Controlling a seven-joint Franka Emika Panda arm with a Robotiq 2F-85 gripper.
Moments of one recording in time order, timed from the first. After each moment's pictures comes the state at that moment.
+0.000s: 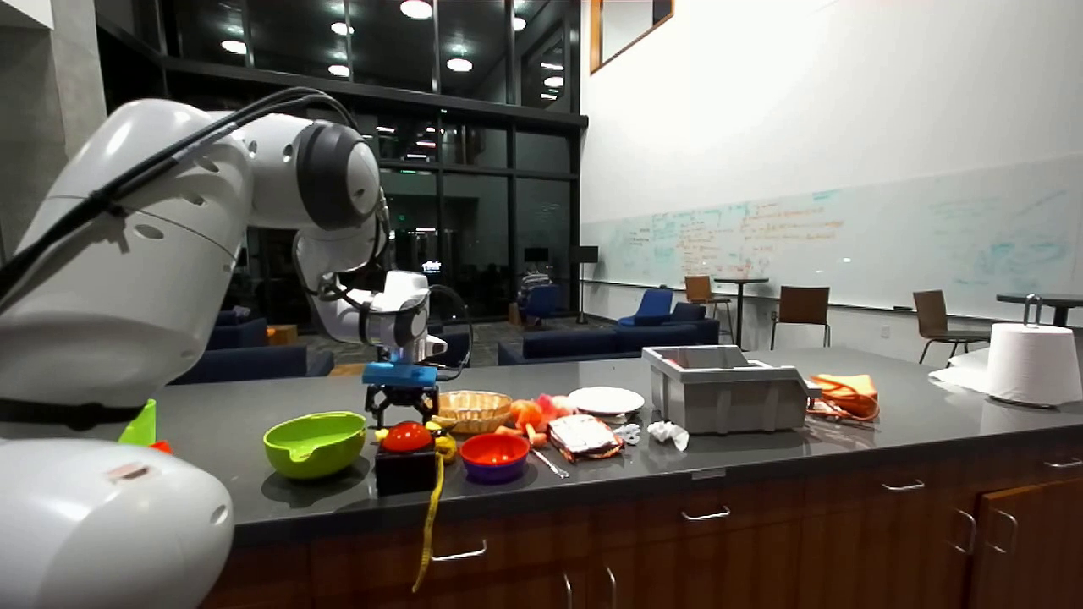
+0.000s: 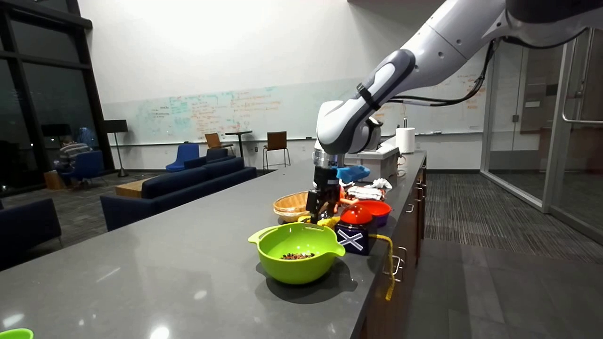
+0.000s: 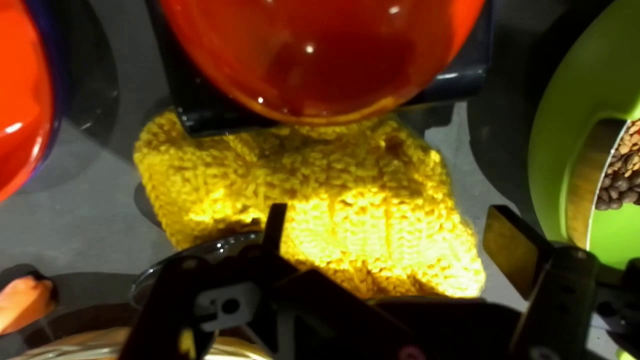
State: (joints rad) arm 0.18 0.45 0.23 -1.85 0.02 2.42 -0.17
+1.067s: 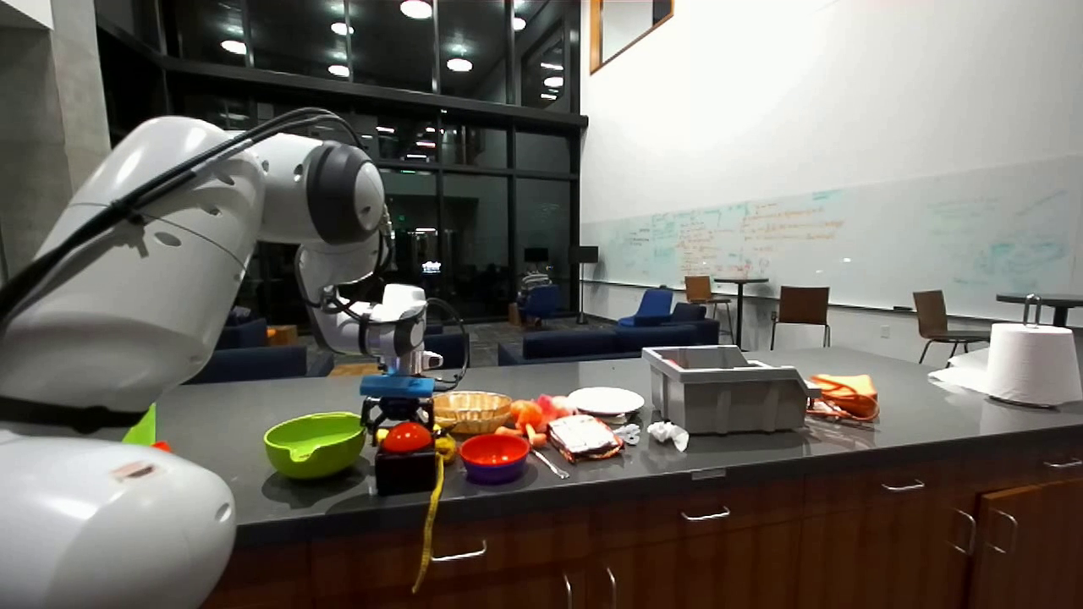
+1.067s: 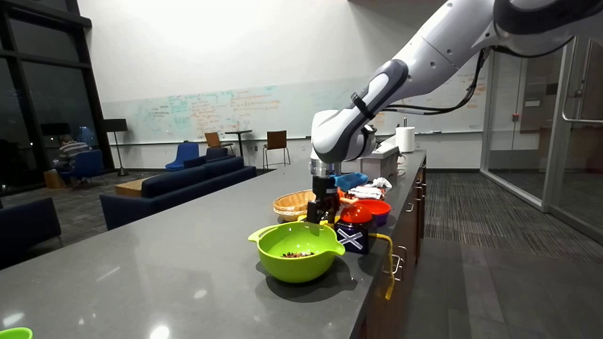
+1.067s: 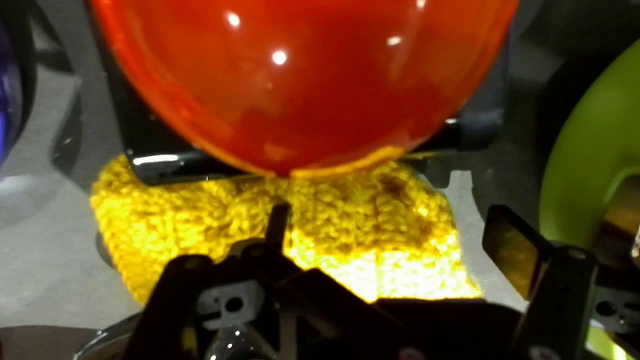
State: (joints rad) arm 0.21 0.51 0.22 -1.81 -0.01 2.36 -0.17
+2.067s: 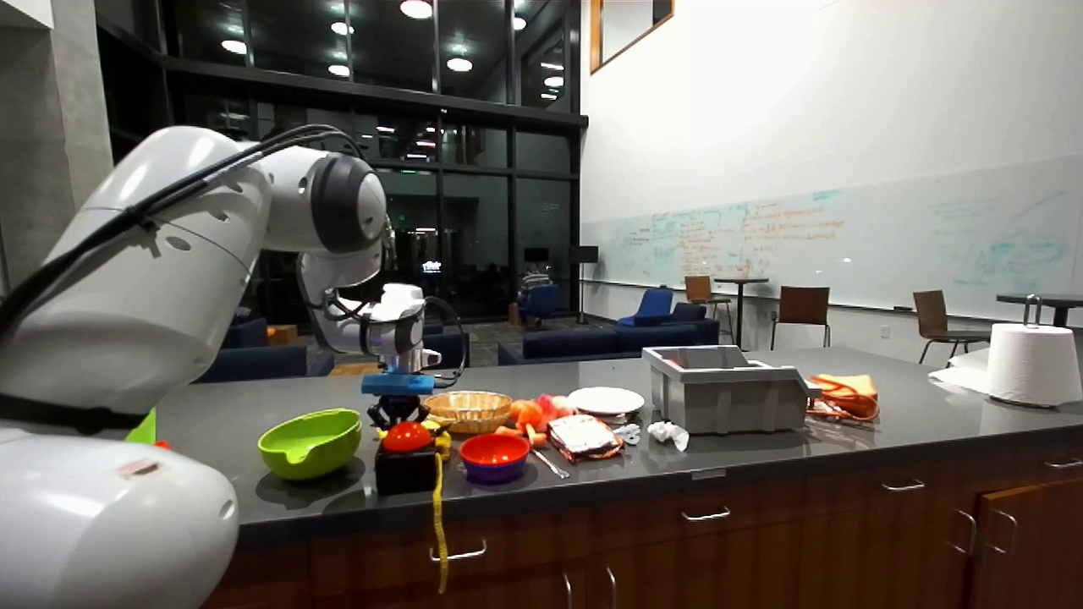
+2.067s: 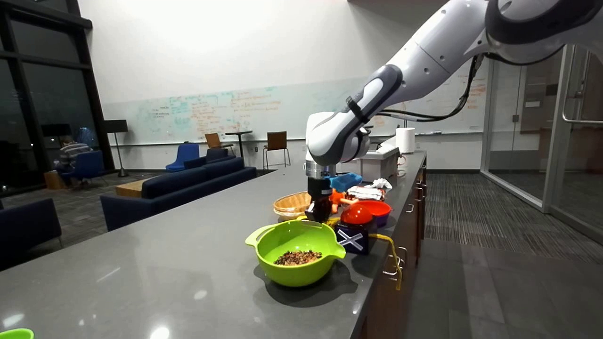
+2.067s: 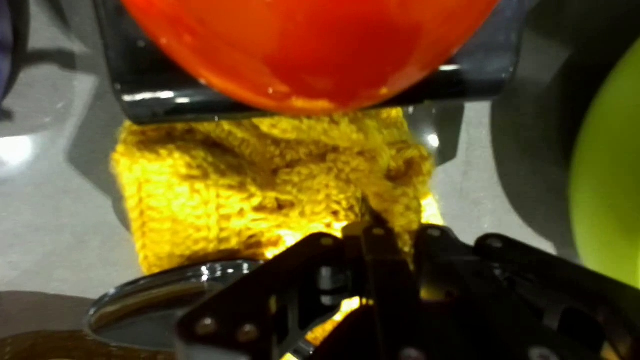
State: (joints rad) arm 0.23 0.55 0.21 -1.75 -0.04 2.35 -0.17
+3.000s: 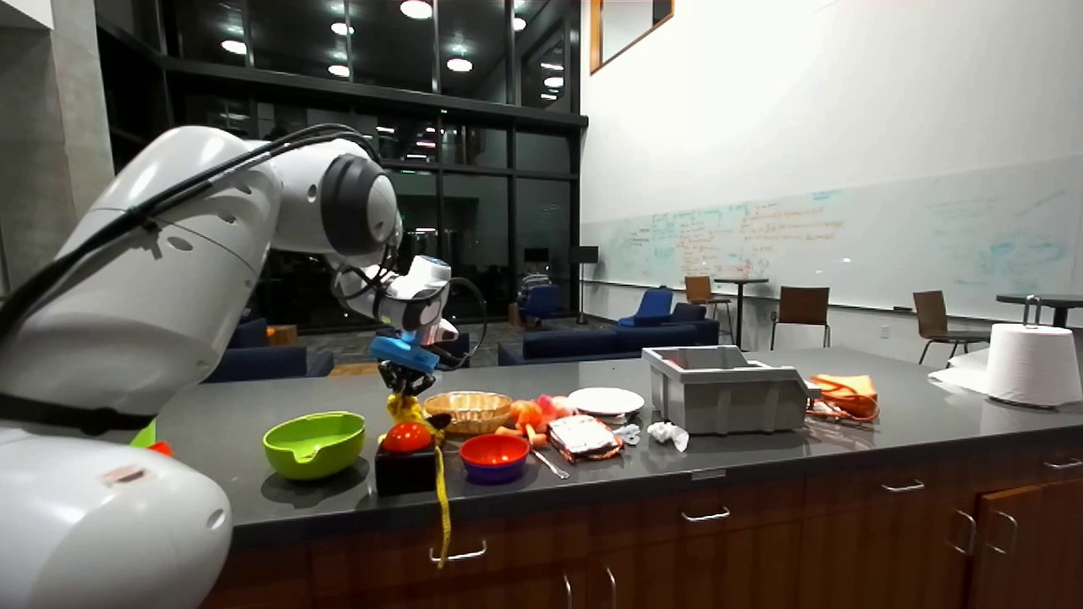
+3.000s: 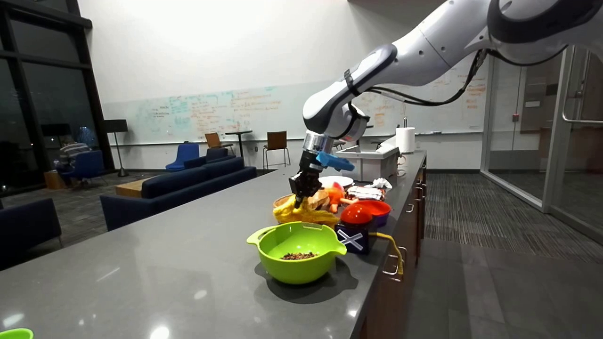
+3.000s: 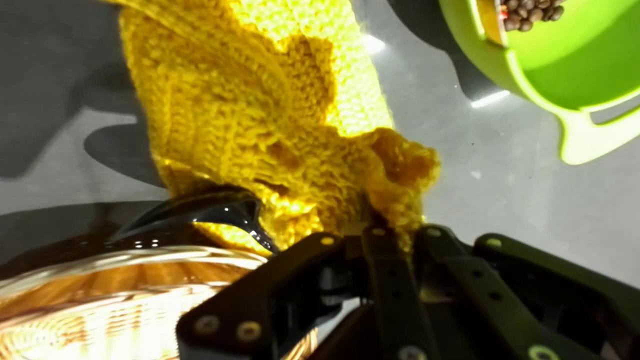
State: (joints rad) arm 0.16 0.55 0.27 -1.62 0.26 2.35 -0.17
